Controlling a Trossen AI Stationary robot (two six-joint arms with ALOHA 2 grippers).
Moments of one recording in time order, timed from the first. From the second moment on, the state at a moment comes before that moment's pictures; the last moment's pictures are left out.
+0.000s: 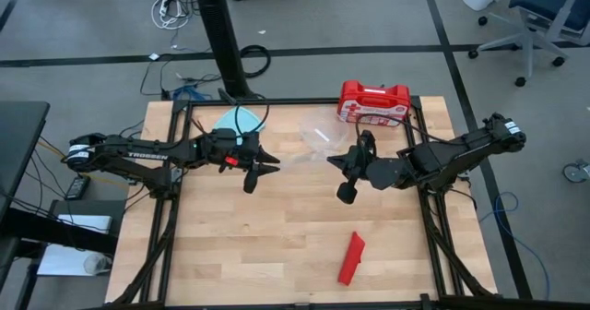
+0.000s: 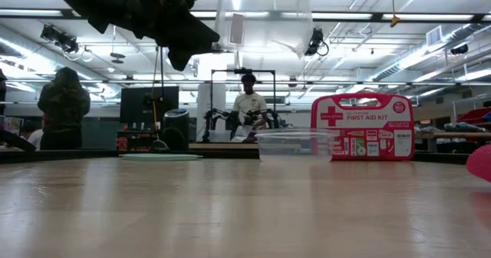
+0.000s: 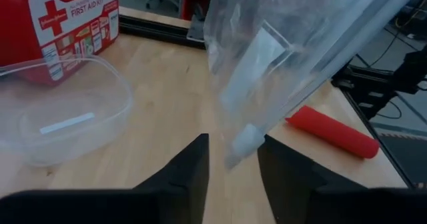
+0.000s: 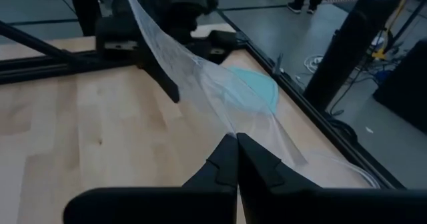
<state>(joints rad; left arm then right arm) 0.15 1.18 0.64 0.24 0.18 -0.16 0.35 1.27 1.22 -0.51 0.74 0.29</state>
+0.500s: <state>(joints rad) 0.15 1.18 0.64 0.26 0.16 -0.16 0.37 1.27 1.22 -0.50 0.66 0.26</state>
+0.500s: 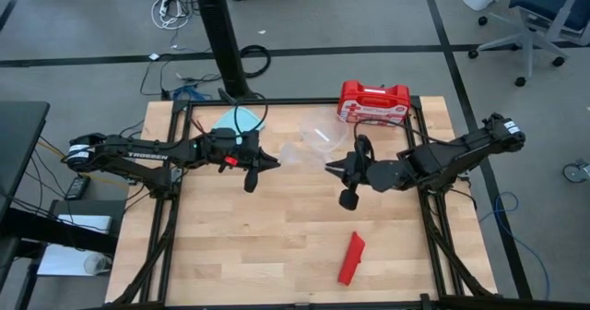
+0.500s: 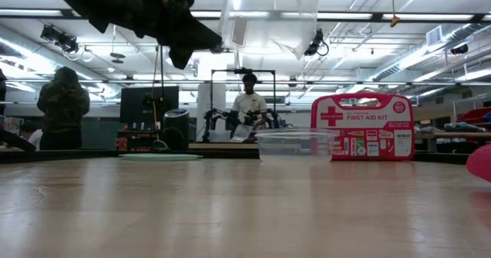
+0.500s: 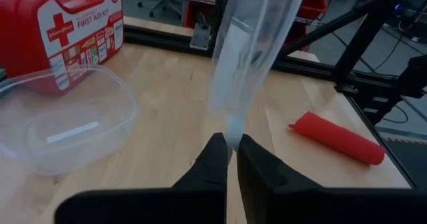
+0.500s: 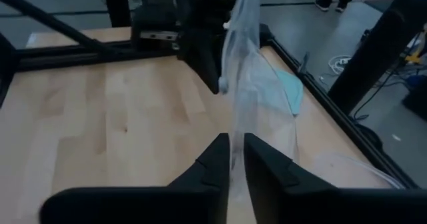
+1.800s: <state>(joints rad) -0.03 1.21 1.02 -0.62 0.05 -0.19 0.21 1.44 1.22 -0.10 0.39 0.00</state>
